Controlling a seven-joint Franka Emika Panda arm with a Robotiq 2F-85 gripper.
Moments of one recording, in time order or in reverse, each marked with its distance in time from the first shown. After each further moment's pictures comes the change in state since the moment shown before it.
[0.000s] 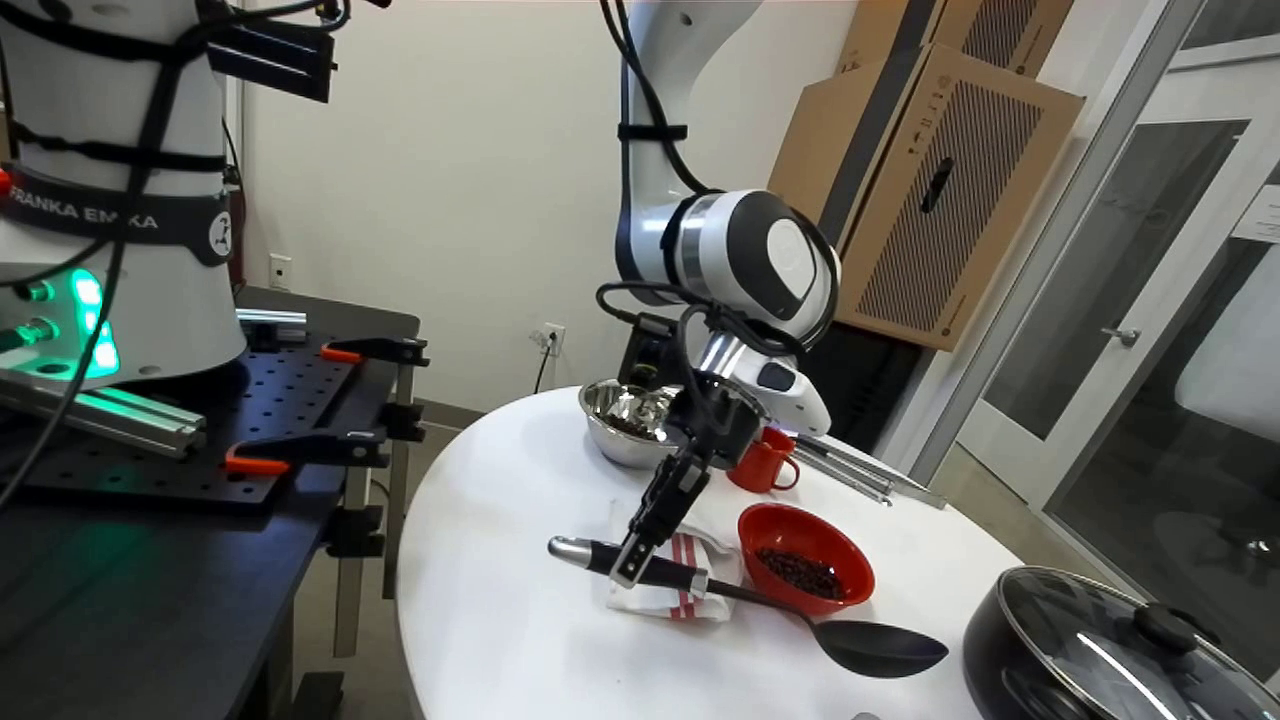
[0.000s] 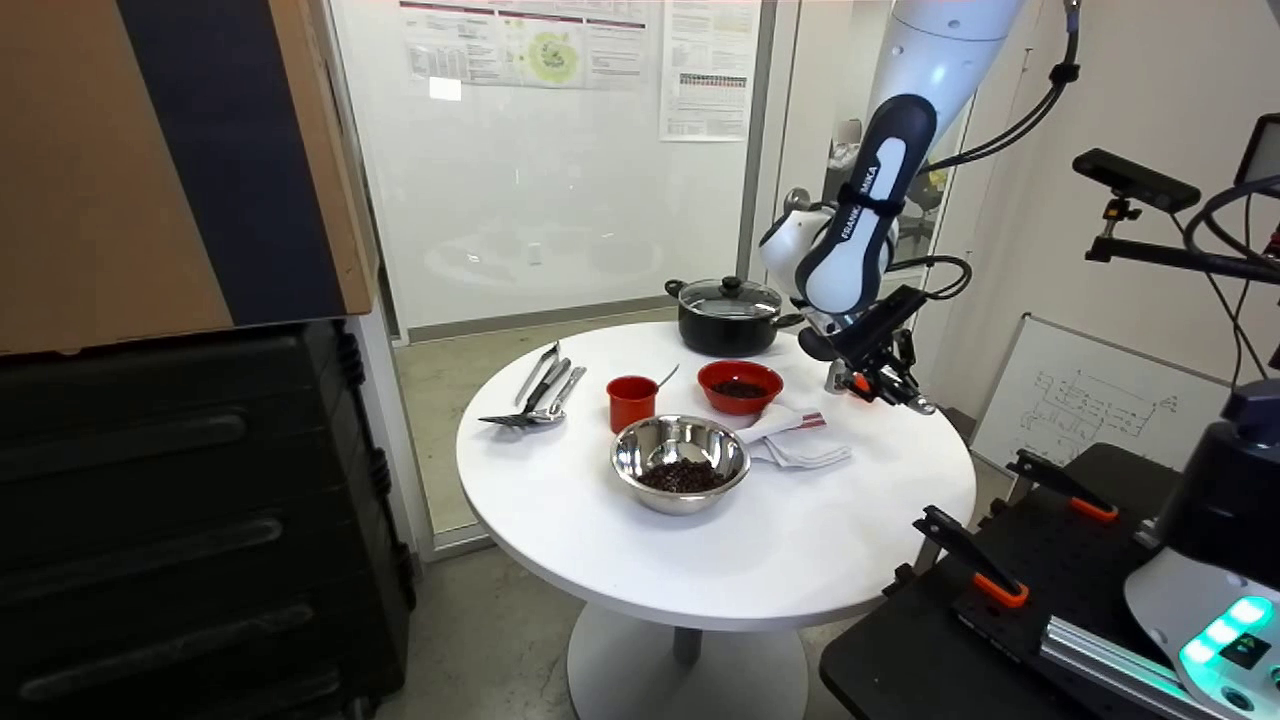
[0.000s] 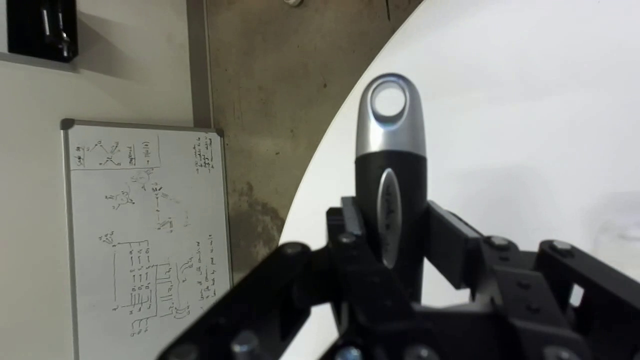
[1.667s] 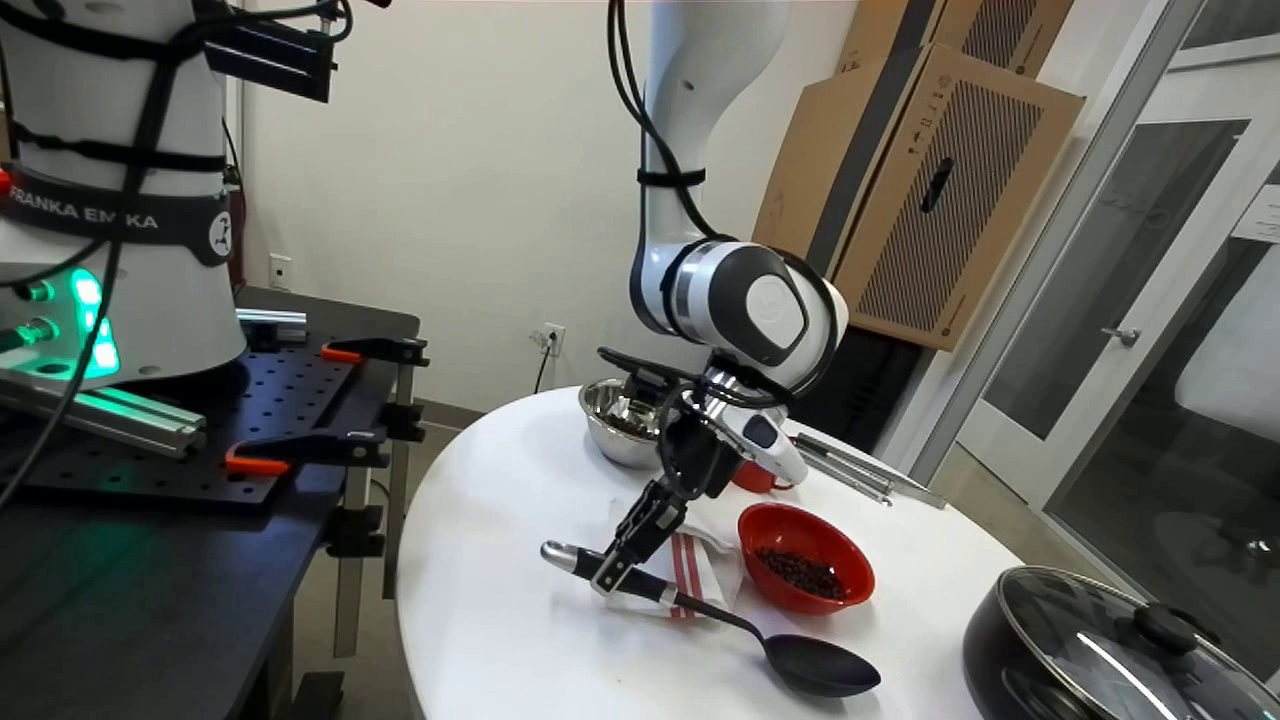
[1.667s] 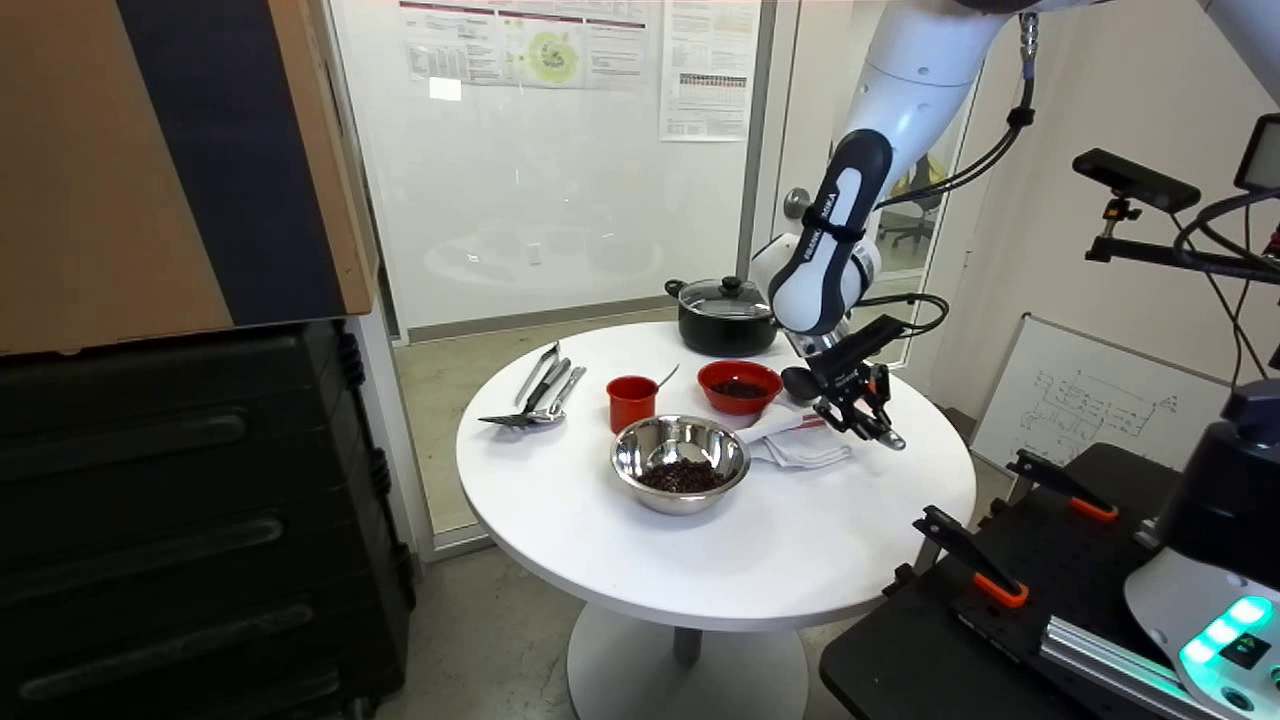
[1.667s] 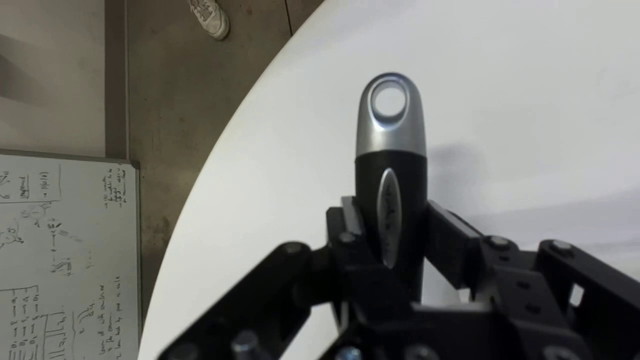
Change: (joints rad) arm -0.040 0.121 0.062 0.093 0.236 0.030 -0.175
